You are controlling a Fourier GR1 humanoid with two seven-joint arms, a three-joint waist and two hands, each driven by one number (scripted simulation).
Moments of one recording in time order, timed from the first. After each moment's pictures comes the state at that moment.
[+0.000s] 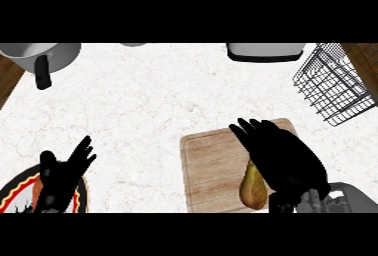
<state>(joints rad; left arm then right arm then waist) 0.10 0.34 -0.14 -1.43 0.22 0.13 0.21 -0.48 -0.47 0.60 -1.98 0.36 0.69 1.01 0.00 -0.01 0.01</state>
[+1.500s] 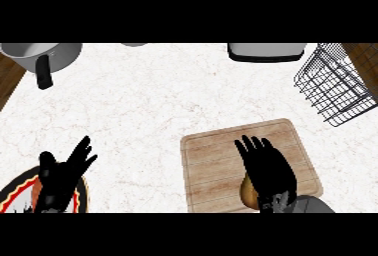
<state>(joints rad) 0.10 0.29 -0.08 -1.42 0.17 0.07 0.20 -0.25 -0.36 0.65 -1.74 0.80 0.59 0.78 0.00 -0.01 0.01</state>
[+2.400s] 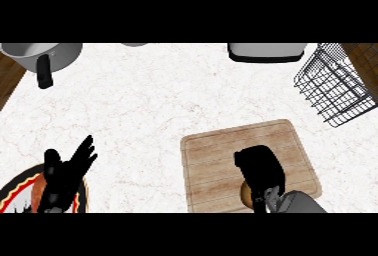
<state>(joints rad) 0.10 0.26 -0.07 -1.45 0.12 0.07 0.25 -0.25 -0.31 0.66 -1.59 0.94 0.51 0.61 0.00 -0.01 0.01</state>
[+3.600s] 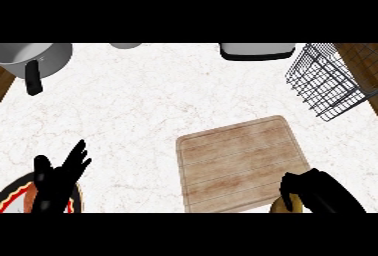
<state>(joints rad) 0.14 0.25 -0.02 -1.47 0.11 0.06 0.25 0.15 -0.65 0.44 -1.87 0.69 0.04 -0.03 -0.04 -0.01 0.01</state>
